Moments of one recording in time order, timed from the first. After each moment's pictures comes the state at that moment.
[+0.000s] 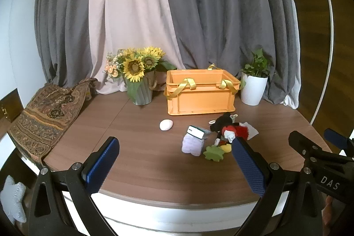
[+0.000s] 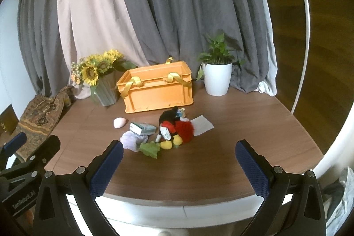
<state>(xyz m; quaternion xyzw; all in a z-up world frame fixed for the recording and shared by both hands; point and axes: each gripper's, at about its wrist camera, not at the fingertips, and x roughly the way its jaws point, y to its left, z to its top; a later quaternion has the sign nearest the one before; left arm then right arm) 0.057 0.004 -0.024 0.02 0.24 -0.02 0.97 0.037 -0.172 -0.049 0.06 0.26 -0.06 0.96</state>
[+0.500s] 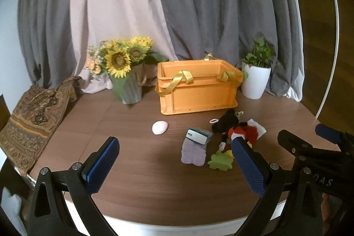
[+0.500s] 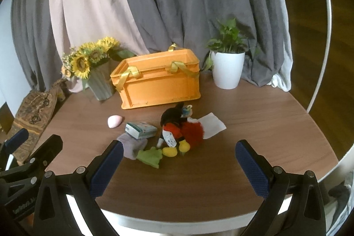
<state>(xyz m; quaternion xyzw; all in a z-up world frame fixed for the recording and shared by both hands) 0.141 0.006 -0.052 0.04 0.27 -0.06 0.96 0.118 -0.166 -0.079 0.06 0.30 -0.05 0.95</state>
